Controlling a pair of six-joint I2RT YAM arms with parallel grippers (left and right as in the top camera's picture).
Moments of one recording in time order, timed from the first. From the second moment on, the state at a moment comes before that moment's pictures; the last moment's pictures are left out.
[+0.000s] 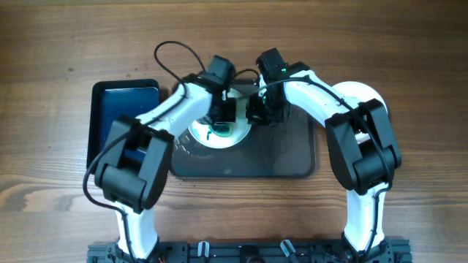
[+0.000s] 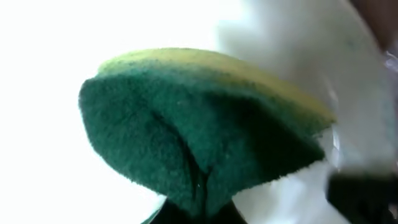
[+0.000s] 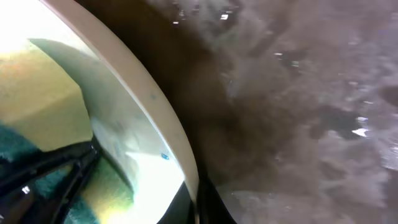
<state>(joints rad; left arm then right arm) -0.46 2.03 1.34 -0.70 0.02 -0.45 0.43 2.15 1.48 -0.78 -0.43 0.55</state>
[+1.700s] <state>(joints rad) -0.26 2.07 1.29 -0.59 0.57 -0.22 0.44 2.15 1.48 -0.78 -0.44 0.55</state>
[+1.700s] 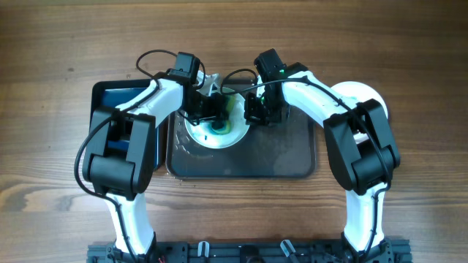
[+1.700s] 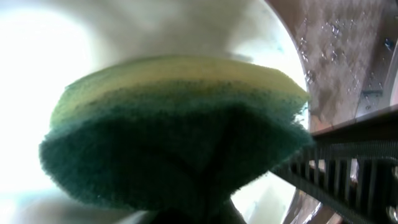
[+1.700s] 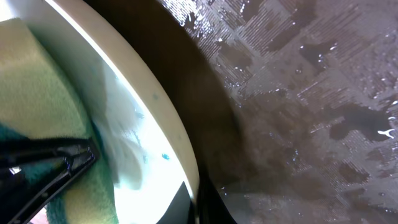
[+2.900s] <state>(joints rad) -0.36 2.03 1.33 -0.65 -0.06 -0.69 0.44 2.15 1.48 -0.78 -0.44 0.54</state>
